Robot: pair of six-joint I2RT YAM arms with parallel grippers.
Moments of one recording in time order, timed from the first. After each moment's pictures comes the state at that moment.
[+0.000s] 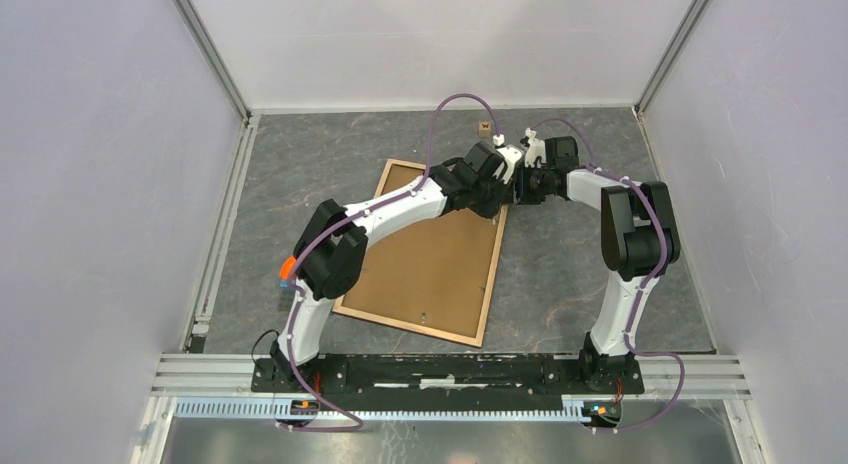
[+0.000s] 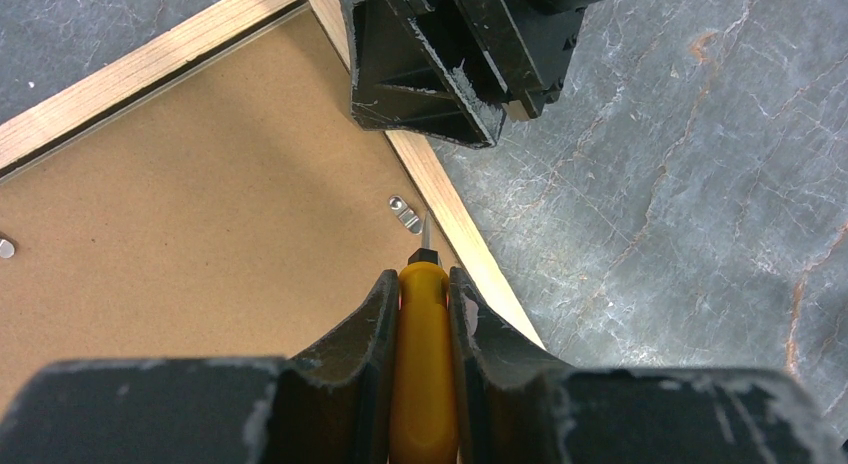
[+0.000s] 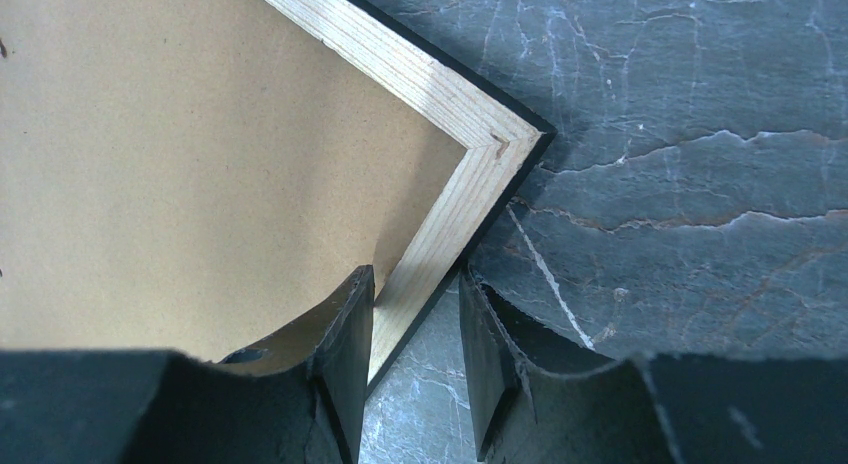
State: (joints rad) left arm -0.86 2.12 1.76 -0.43 0.02 -0.14; right arm 0.12 1.97 1.21 -0.17 -0.50 0.11
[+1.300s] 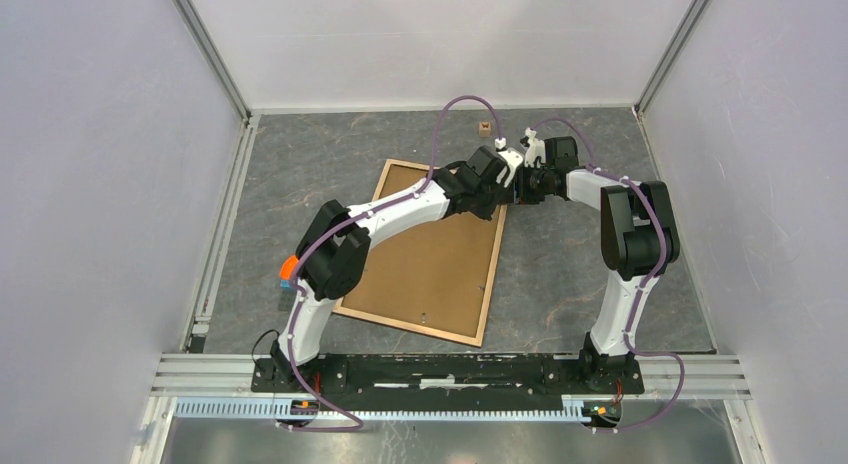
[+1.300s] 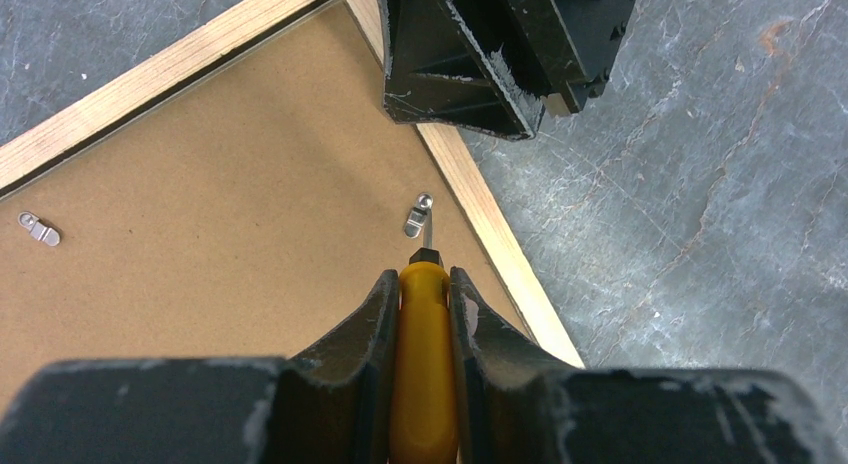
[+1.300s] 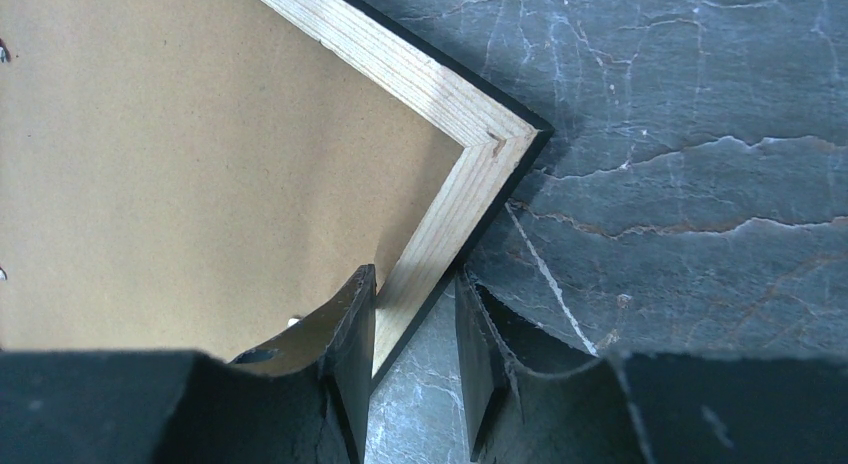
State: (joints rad) left arm -0.86 2.13 1.76 -0.44 -0.07 -0.11; right arm 0.12 1.98 1.21 -0.17 -0.49 0.12
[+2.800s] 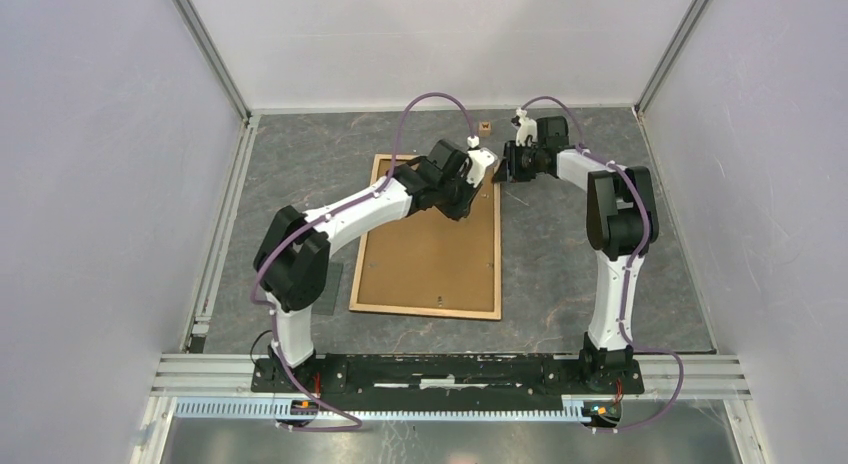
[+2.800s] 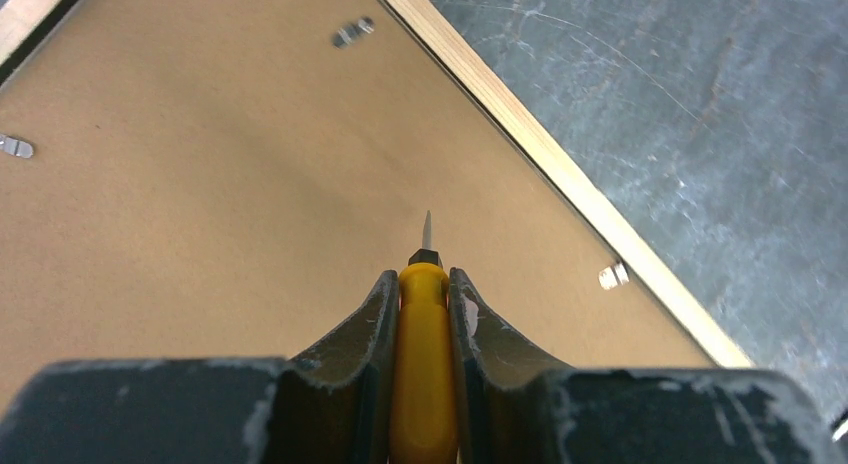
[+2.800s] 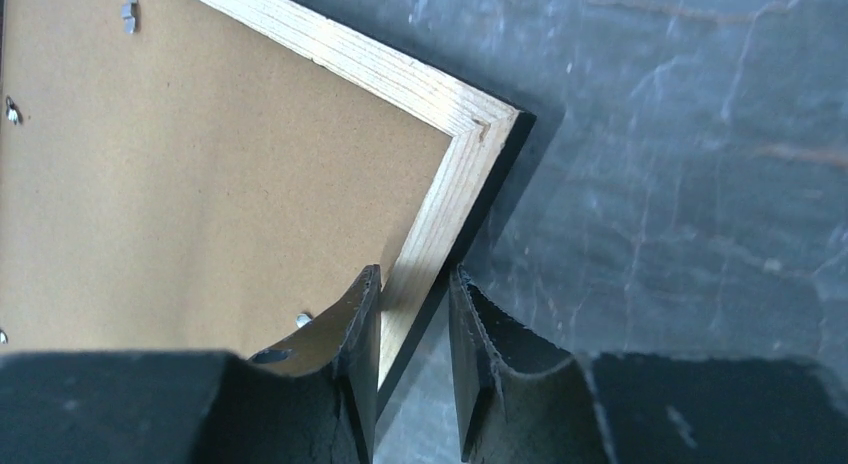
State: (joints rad) left arm -0.77 1.91 1.53 -0.44 0.12 0.03; right arm 0.12 2.17 1.50 -0.21 -0.52 0.09
